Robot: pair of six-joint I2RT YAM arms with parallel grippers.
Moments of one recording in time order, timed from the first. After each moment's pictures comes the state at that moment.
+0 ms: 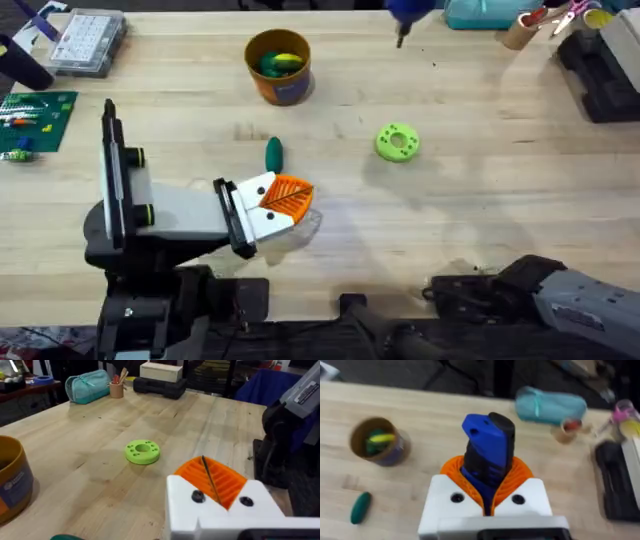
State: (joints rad) left arm 0.06 0.00 0.01 -0.13 1.23 0.04; right arm 0.49 1.18 1.73 -0.66 -0.51 -0.05
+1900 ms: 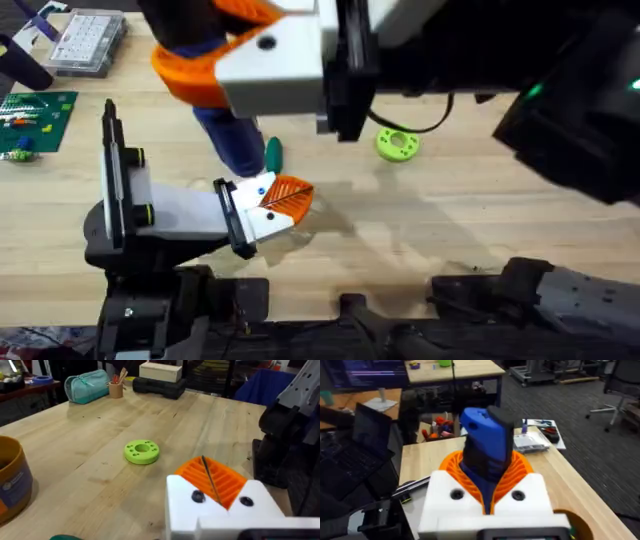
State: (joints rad) left arm 0.06 0.00 0.01 -0.13 1.23 0.04; right arm 0.85 1.22 1.07 0.23 -0.71 0.01
